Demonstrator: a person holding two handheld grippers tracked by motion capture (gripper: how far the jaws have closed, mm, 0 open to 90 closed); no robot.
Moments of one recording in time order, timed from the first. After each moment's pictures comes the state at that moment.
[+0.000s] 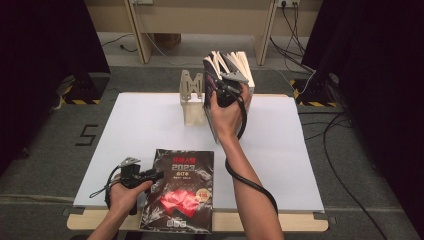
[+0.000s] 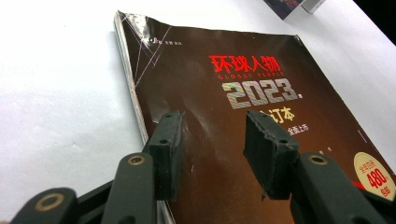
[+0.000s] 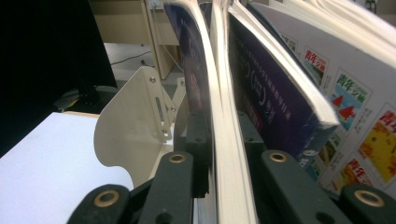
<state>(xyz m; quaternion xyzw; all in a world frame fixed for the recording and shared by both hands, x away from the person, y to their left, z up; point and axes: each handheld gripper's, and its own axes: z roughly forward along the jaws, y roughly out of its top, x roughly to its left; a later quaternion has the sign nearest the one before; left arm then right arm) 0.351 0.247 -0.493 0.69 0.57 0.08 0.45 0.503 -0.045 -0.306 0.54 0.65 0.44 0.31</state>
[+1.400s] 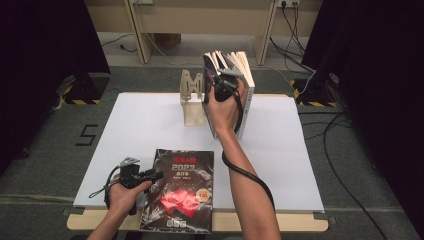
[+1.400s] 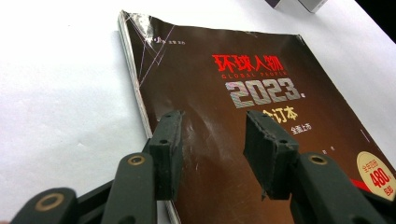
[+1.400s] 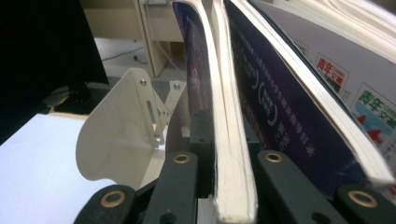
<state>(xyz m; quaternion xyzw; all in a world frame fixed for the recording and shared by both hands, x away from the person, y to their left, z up) 0.351 0.250 -0.493 0.69 0.57 0.08 0.45 0.527 -0.036 -0.310 0.54 0.65 0.42 0.32</state>
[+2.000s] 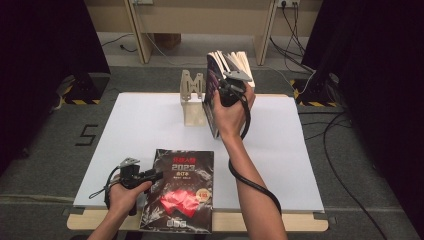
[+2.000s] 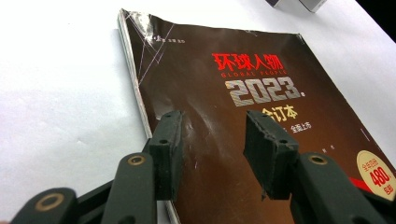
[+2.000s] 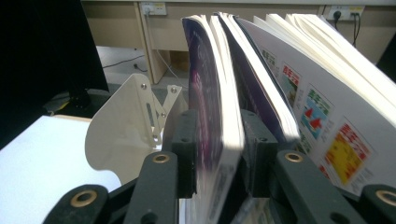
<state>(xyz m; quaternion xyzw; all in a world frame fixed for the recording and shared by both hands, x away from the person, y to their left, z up) 0.350 0.249 -0.494 0.69 0.57 0.08 0.45 0.496 -0.054 -0.299 0.53 0.65 0.44 0.33</state>
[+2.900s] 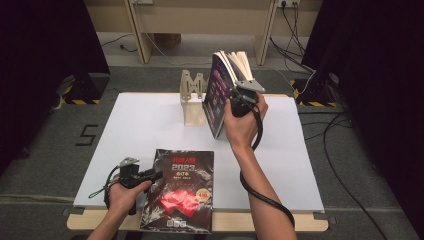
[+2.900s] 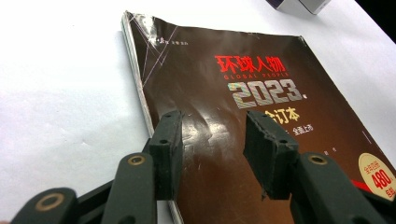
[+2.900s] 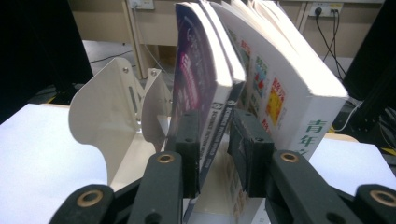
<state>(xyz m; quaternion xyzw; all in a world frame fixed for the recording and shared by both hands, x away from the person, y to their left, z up) 0.351 0.250 -0.493 0.68 0.57 0.08 0.45 0.467 -0.081 -0.301 0.54 0.64 0.42 0.35</state>
